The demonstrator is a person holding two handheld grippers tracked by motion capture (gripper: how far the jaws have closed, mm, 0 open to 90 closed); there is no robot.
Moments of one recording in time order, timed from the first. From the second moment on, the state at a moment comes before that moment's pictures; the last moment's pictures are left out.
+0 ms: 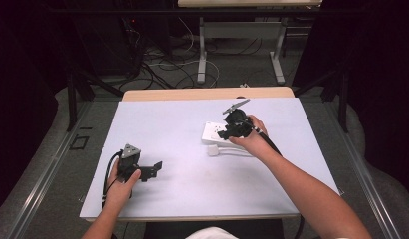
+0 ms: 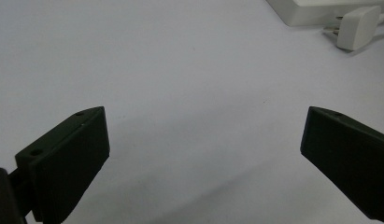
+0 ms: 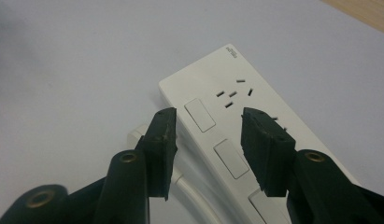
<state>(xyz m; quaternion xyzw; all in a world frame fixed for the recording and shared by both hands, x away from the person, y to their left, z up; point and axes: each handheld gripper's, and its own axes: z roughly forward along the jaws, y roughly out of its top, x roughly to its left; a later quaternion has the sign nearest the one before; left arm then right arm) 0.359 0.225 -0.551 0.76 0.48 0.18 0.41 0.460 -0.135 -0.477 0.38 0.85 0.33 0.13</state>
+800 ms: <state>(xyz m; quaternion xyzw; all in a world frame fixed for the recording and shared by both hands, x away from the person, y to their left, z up) 0.358 0.227 -0.552 0.76 0.48 0.18 0.41 0.476 -0.106 -0.491 0.40 0.84 0.35 0.10</state>
